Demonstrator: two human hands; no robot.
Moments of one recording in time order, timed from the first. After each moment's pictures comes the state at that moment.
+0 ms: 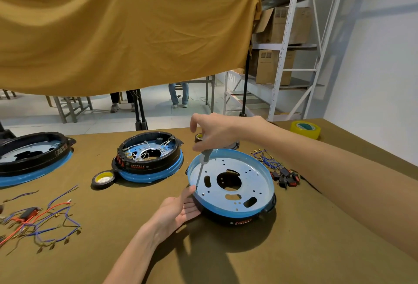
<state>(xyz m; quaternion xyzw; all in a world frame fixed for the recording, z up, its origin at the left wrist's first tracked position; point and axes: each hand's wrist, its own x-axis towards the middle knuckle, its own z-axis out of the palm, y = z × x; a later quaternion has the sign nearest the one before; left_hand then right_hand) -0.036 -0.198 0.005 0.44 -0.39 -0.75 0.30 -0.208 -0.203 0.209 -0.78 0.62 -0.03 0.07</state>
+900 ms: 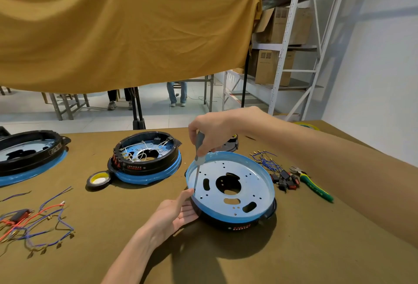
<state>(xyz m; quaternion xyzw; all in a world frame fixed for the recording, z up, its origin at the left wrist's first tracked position) -0.037 -0.207 -0.004 0.45 -0.40 -0.74 0.30 -0.197 -0.209 0.225 -0.79 0.60 0.04 0.11</state>
